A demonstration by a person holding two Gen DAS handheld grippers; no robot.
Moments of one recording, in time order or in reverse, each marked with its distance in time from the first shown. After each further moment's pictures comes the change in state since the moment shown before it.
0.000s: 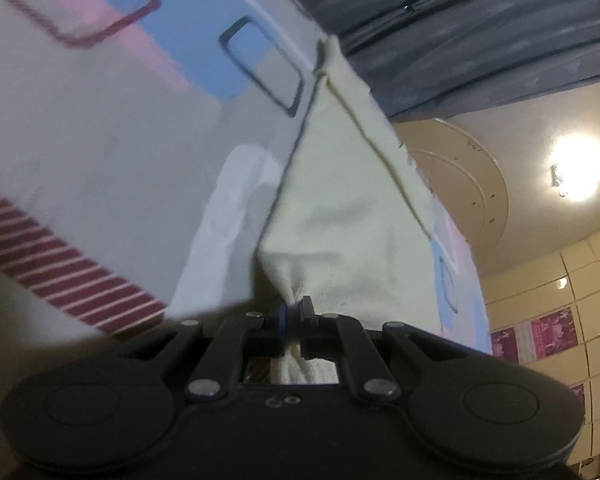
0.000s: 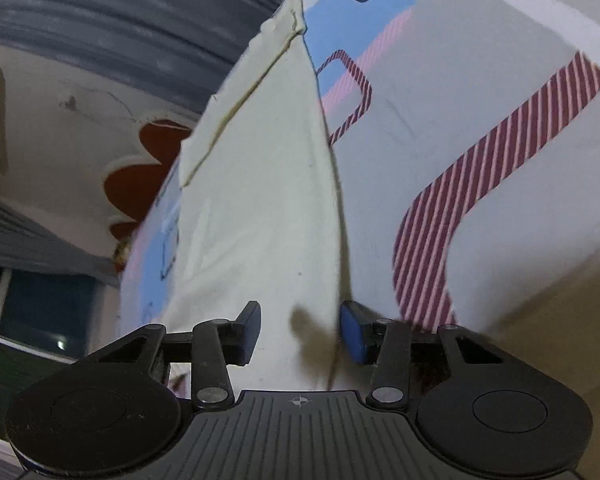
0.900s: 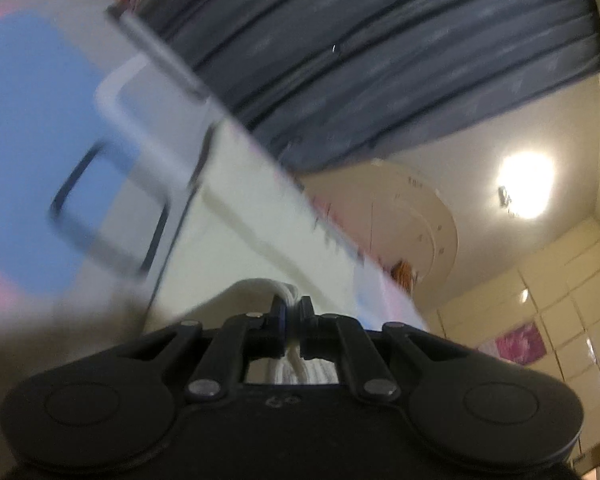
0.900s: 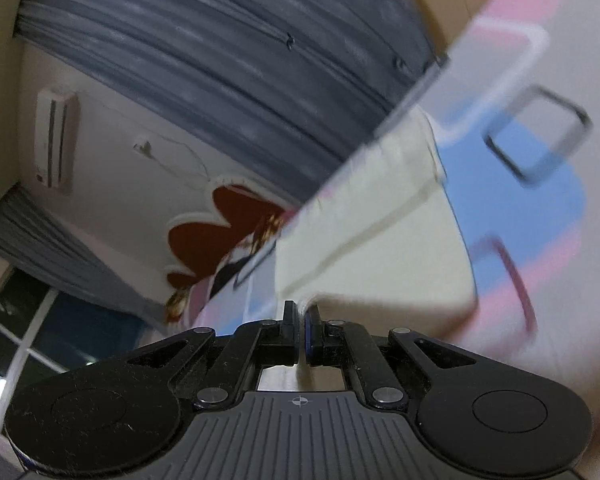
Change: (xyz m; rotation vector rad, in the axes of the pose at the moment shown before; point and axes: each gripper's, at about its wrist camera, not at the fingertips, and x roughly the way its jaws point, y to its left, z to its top) left arm 0.017 -0.098 0.118 0.091 -0.158 -0.153; right arm 0.001 0.129 0.142 -0.157 -0.219 0.122
